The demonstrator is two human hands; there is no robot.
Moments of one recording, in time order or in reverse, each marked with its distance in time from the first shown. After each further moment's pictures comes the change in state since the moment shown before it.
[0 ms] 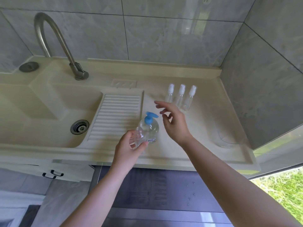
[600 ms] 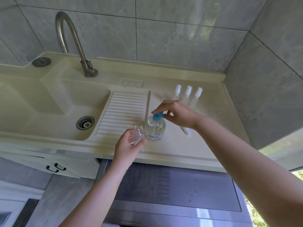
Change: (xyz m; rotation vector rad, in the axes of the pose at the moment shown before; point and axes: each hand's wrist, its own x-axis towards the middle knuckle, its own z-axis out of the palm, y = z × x) left_hand -0.009 -0.017 -0.023 -0.044 0.053 -0.029; right_hand 0.041 -0.039 -0.026 -0.387 -0.619 -0.287
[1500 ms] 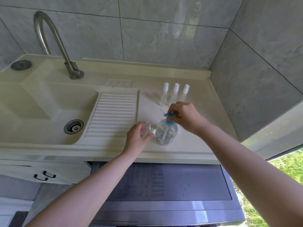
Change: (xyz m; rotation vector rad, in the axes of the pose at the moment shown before) left_hand 0.050 -0.019 0.059 0.314 -0.137 0.242; right_hand -0.057 0.005 -0.006 -0.165 0.205 0.348
